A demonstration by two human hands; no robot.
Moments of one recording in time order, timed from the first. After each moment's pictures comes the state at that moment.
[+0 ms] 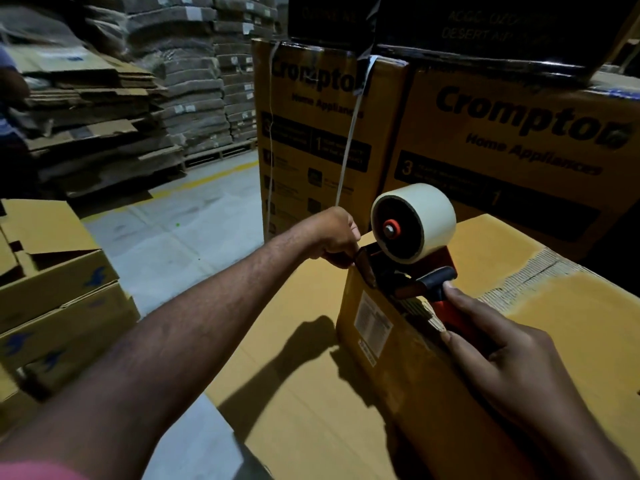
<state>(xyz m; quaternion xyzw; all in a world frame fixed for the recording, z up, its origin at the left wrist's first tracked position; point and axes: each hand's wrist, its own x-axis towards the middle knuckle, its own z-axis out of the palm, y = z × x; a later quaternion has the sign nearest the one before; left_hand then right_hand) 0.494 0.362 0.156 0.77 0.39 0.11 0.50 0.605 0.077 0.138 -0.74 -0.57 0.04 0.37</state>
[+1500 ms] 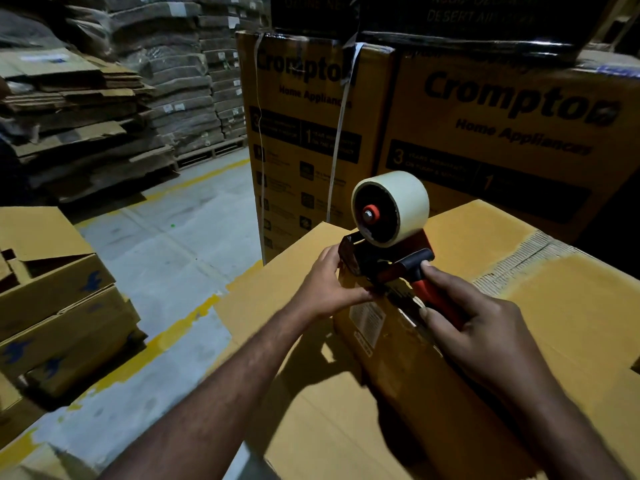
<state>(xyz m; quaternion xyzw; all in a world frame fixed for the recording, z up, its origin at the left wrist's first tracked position) 0.477 0.312 0.051 0.79 0.30 0.27 0.45 0.603 0.096 0.133 -0.76 -0.53 0.03 0.36</state>
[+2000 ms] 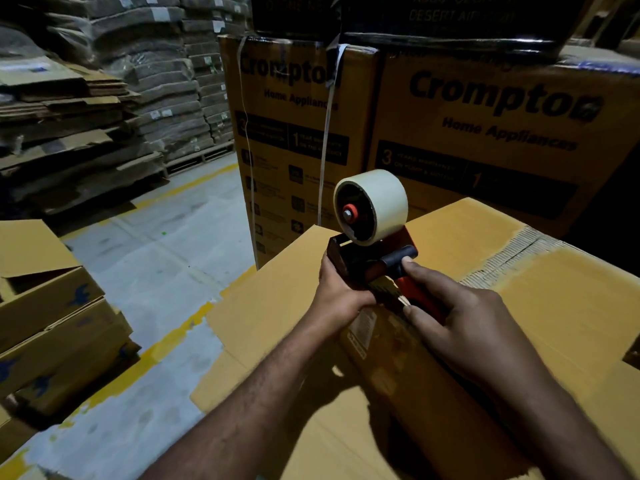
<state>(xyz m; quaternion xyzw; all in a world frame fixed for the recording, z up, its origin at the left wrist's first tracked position) 0.505 0.291 0.045 0.63 0.32 0.29 0.64 0.599 0.109 0.151 -0.79 -0.55 0.01 0.28</state>
